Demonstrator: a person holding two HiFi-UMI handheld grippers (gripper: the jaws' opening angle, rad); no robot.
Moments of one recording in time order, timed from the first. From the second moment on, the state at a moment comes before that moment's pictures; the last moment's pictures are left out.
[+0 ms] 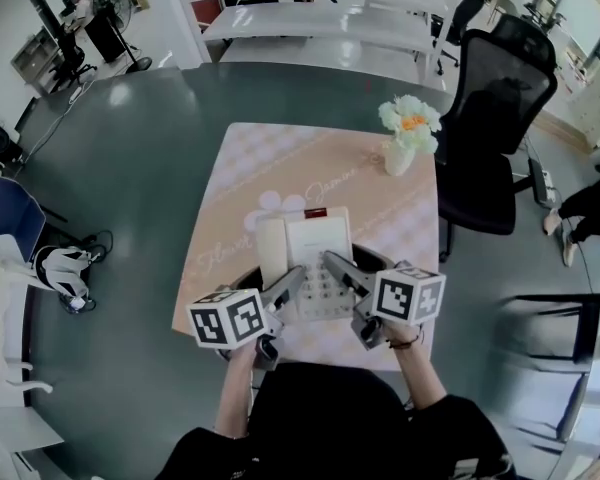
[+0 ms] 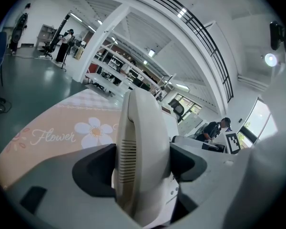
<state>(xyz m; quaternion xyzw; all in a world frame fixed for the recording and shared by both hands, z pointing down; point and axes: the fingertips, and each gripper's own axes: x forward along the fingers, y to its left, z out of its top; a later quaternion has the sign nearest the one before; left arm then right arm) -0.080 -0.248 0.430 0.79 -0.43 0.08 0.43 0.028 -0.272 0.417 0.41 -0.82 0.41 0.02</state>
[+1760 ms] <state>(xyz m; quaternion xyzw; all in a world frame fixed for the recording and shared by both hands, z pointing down) -0.077 -0.217 0.389 0.80 -0.43 0.06 0.41 0.032 -0.241 0.374 0.41 -0.83 0.38 -0.03</state>
